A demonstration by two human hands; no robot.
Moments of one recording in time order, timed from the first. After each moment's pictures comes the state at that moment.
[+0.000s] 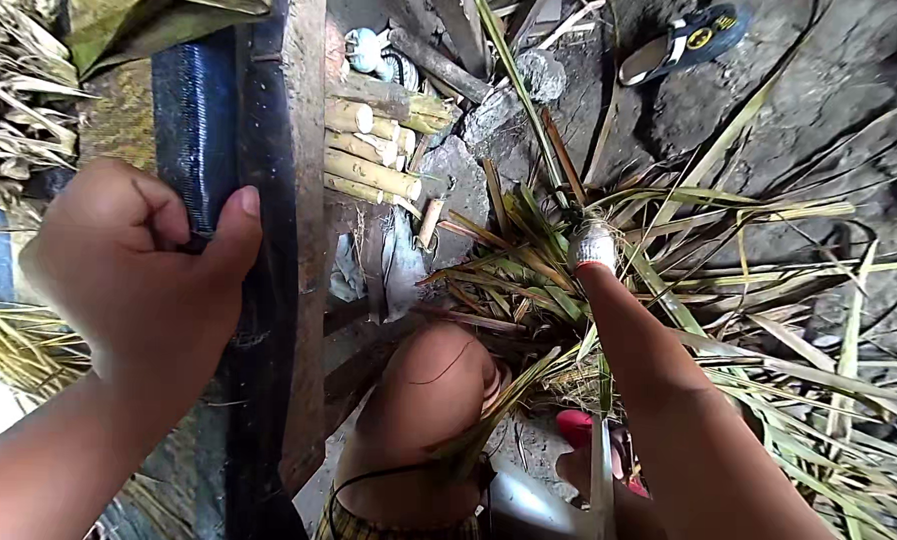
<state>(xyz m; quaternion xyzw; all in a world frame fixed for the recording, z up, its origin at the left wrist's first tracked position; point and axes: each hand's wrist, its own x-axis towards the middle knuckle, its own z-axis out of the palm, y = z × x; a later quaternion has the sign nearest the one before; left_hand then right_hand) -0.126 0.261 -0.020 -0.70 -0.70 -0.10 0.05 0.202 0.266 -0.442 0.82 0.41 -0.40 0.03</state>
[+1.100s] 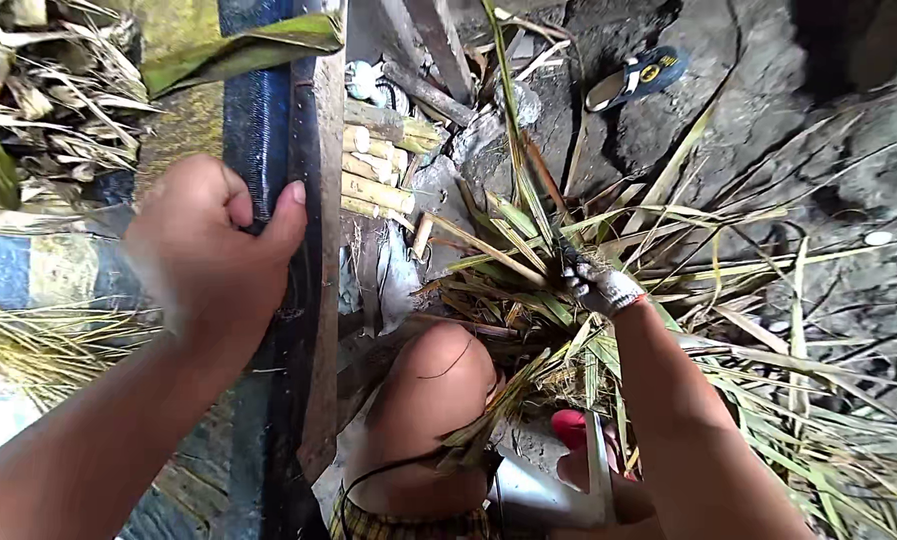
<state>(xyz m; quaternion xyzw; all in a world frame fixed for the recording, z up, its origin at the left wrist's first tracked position) -0.109 0.263 -0.015 -0.74 -0.66 -0.11 0.08 0.256 0.188 -0.410 0.53 0.00 -0.75 -0.39</state>
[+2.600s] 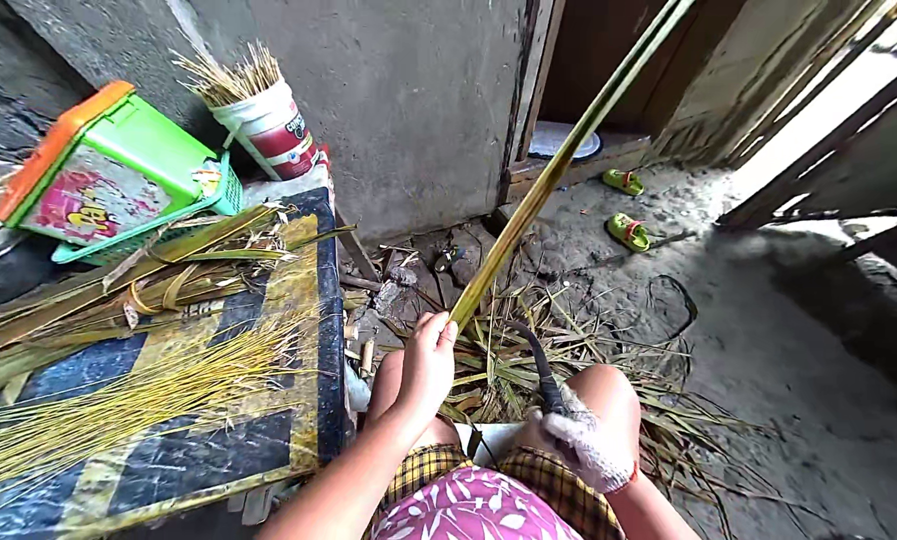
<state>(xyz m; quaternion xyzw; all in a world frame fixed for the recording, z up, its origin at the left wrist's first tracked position) -0.029 -0.008 0.058 -0.74 -0.41 -0.31 -0.42 0.145 -0.192 -0.053 0.53 0.25 -0.55 -0.60</state>
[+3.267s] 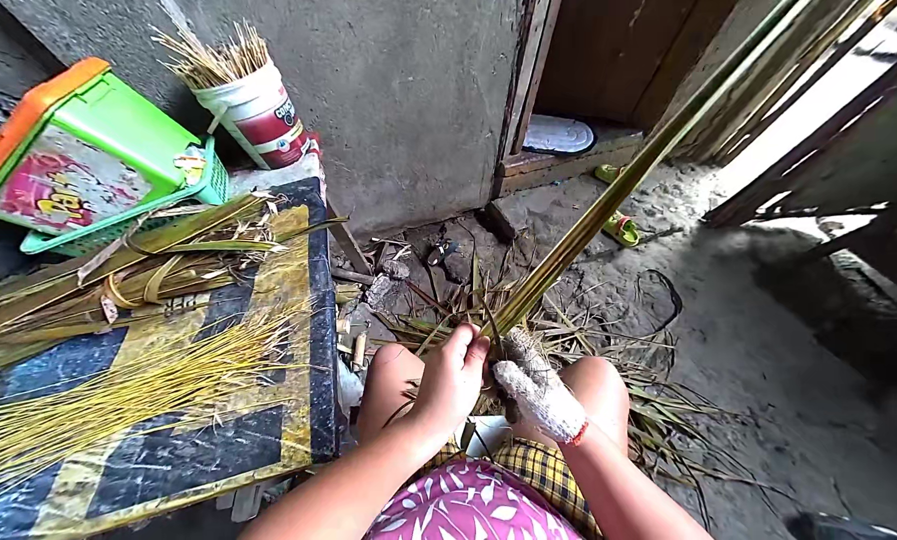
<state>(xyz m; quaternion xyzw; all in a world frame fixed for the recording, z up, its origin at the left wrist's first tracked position) -0.022 -0.043 0.072 -0.75 -0.37 -0.25 -0.48 0.109 -0.130 0.020 0.50 0.43 -0.44 -0.61</state>
